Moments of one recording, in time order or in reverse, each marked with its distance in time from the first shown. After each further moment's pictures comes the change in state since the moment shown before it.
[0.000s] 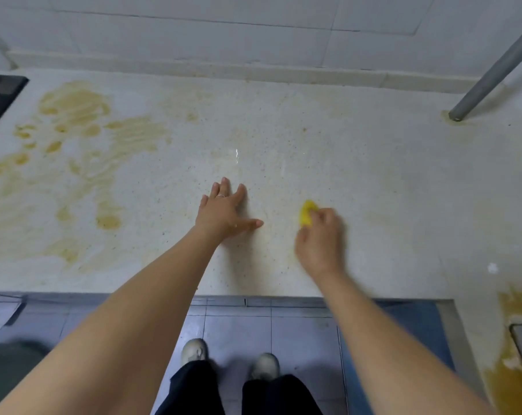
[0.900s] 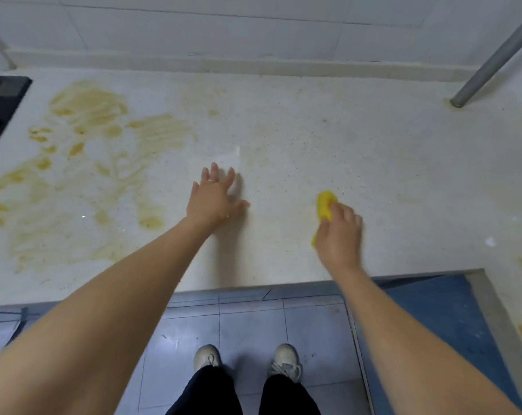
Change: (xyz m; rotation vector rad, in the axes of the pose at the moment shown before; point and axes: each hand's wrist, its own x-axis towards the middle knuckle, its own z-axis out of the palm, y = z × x) left_hand -0.005 -0.086 -0.030 -0.019 0.097 0.083; right_hand -0.020 -0.042 0.035 -0.021 0.129 0.135
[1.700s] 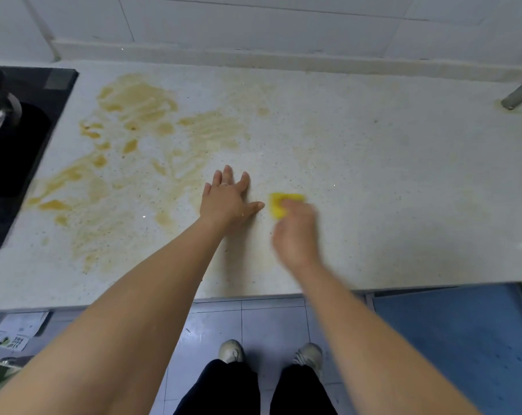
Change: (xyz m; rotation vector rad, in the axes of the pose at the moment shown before) left_hand 0.001 -0.086 -0.020 0.022 -0.079 -0.012; right_hand -0.026 -0.156 0.064 0.120 -0.107 -0.123
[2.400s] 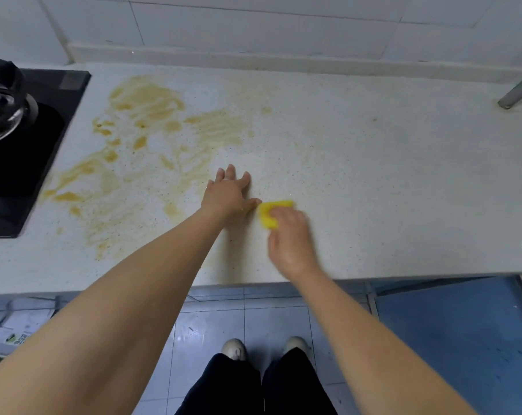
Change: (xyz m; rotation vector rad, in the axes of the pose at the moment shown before) left_hand -0.005 -0.008 -0.002 0.038 -0.020 0.032; right_hand -0.033 -0.001 0.002 0.039 -0.098 -0.104
